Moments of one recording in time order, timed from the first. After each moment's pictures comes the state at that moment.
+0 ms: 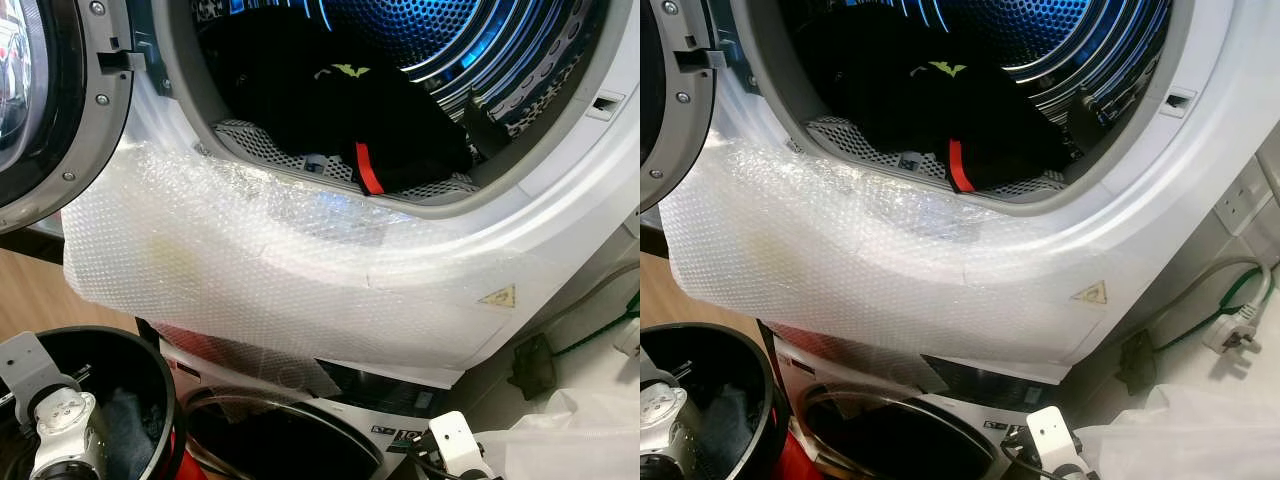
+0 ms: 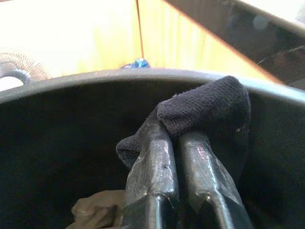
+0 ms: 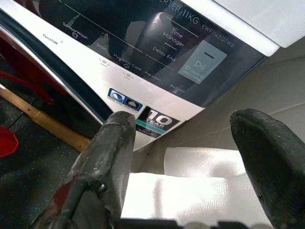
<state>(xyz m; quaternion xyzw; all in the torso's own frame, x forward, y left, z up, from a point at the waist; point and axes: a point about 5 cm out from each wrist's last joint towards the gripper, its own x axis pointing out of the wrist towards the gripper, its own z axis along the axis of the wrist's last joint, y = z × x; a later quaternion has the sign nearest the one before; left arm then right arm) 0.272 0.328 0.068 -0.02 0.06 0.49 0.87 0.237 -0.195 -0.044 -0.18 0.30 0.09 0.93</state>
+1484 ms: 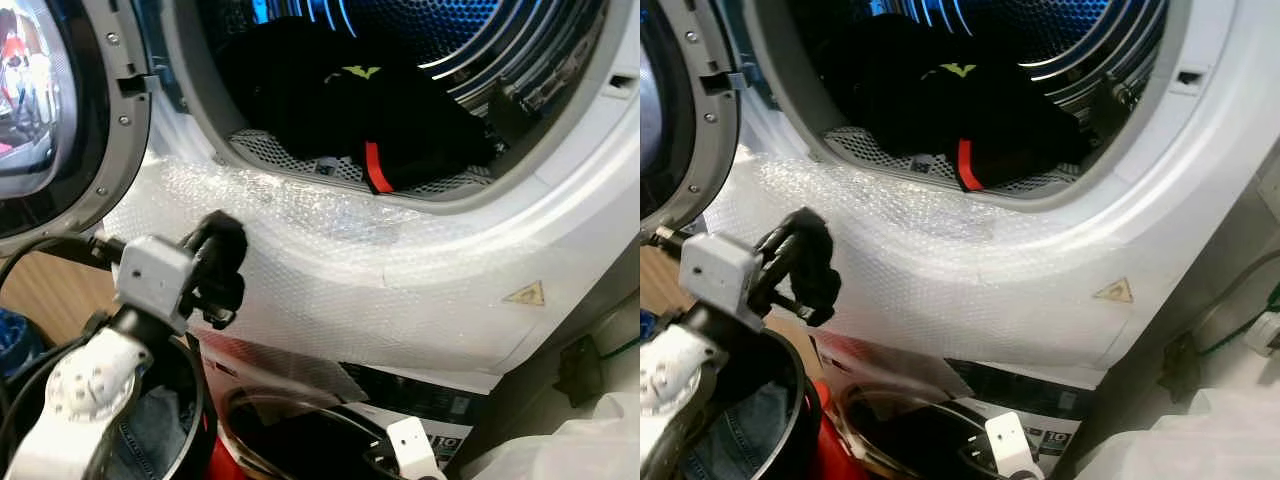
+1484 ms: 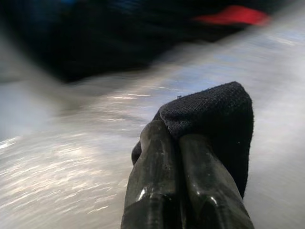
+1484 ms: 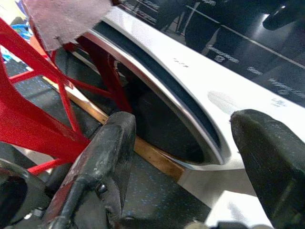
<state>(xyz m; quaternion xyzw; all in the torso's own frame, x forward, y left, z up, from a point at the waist) 0.249 0.159 0.236 0.19 -0.17 -0.28 0.93 0.229 -0.132 -0.057 -0.13 0.33 0.12 0.93</state>
